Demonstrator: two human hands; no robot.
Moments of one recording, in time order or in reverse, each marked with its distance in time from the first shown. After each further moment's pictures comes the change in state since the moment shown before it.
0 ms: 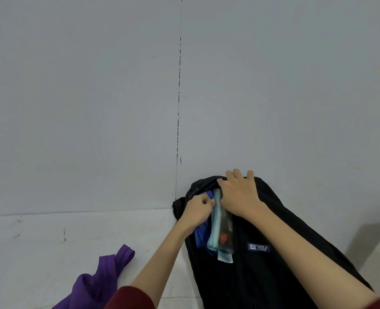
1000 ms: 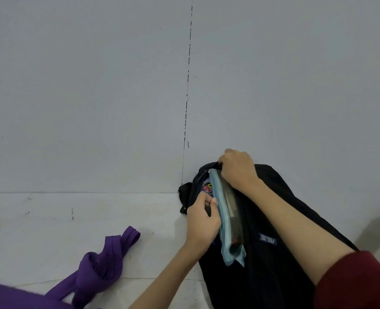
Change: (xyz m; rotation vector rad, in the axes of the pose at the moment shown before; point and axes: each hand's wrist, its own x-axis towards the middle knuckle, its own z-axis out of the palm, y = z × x) left_hand -0.049 -0.024 0.029 -0.134 0.424 0.224; right_hand 0.048 -0.004 0.020 0.203 0.195 -0.011
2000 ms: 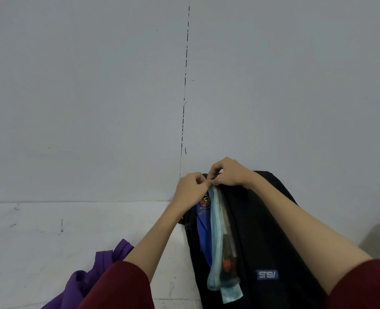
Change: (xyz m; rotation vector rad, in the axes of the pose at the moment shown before) left_hand 0.108 -0.003 -0.012 0.297 -0.256 -0.073; right_hand 0.025 0.008 -0.001 0.711 -0.439 0.068
